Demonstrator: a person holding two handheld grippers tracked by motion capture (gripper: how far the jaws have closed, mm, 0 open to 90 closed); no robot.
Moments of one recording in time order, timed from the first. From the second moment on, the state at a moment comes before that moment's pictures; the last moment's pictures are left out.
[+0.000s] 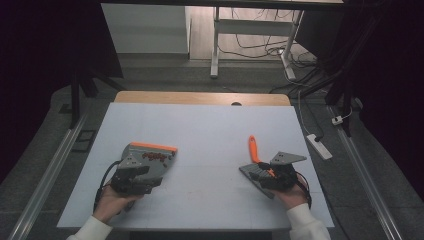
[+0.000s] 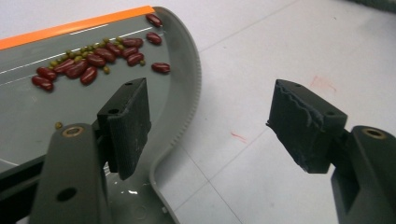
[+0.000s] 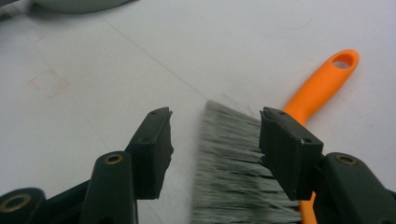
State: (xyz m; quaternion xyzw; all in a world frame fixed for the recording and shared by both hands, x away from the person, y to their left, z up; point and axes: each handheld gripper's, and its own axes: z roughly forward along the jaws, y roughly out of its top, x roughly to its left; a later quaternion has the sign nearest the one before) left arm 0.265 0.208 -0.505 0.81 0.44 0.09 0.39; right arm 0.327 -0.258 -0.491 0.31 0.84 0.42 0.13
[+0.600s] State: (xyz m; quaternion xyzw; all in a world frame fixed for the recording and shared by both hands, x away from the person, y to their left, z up) left arm 0.259 0.209 -0.506 0.81 0.43 0.09 0.39; right arm 0.321 -0.252 -0.490 0.28 0.85 0.42 0.15
